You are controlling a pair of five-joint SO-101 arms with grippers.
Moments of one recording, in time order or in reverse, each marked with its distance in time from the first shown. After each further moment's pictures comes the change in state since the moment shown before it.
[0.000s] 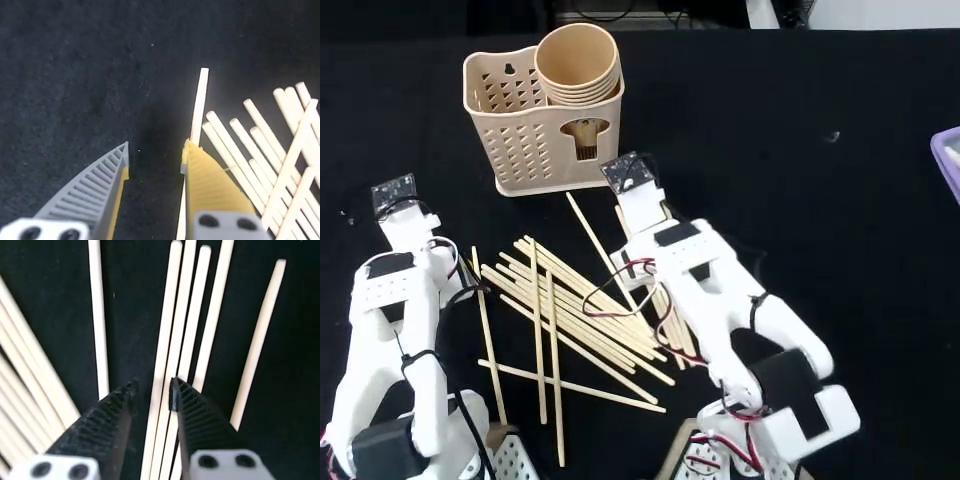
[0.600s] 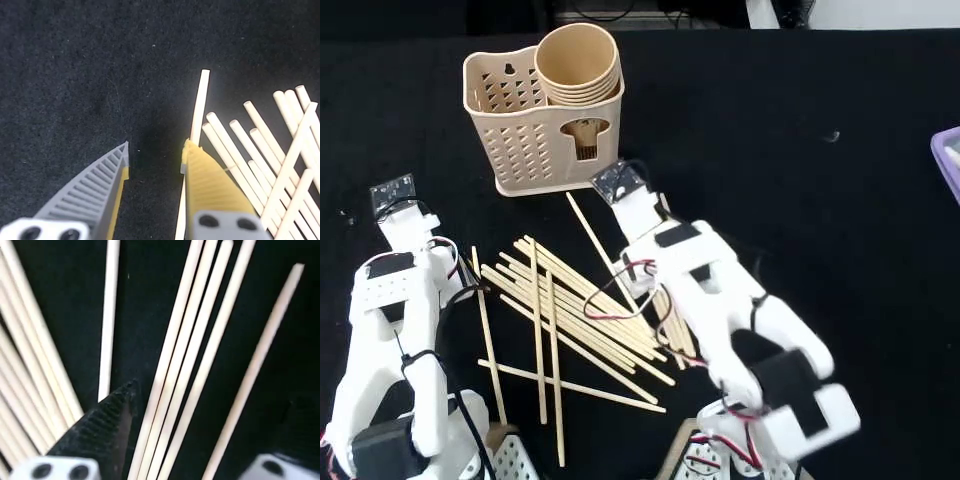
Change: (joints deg) left arm 0.0 0.0 0.0 0.0 0.4; right arm -0.1 3.2 -0.4 0.5 8.4
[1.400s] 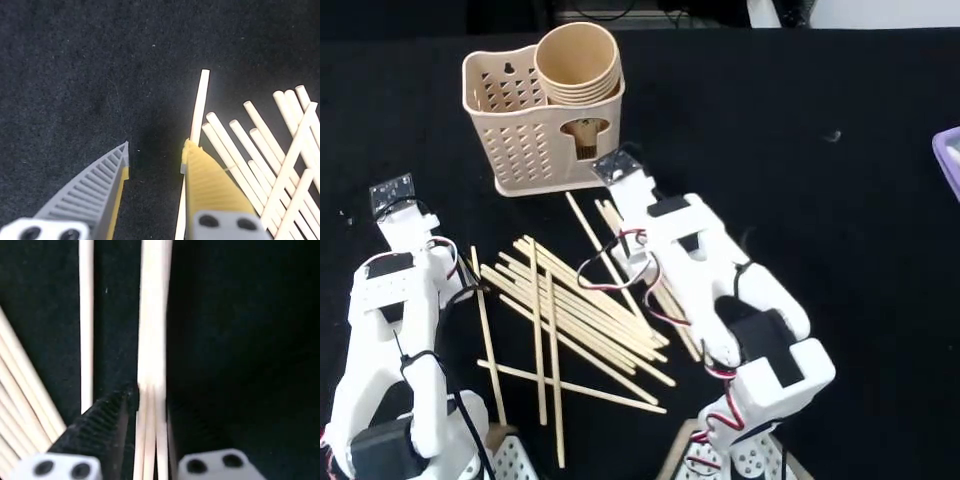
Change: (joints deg) left arm 0.0 0.0 0.0 0.0 0.0; right arm 1.4 11.2 -12.7 6.7 0.3
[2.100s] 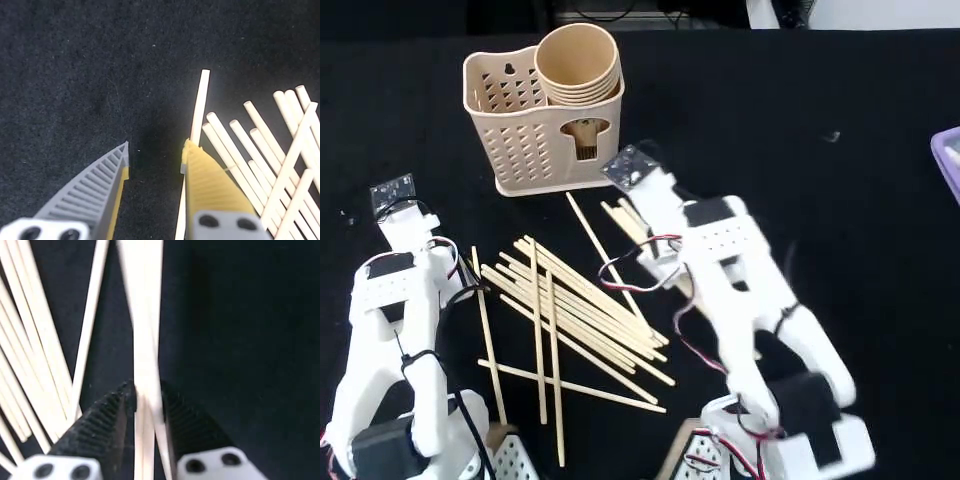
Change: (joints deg) left arm 0.0 0.0 0.0 0.0 0.0; right arm 5.6 -22.2 5.5 12.4 15.6
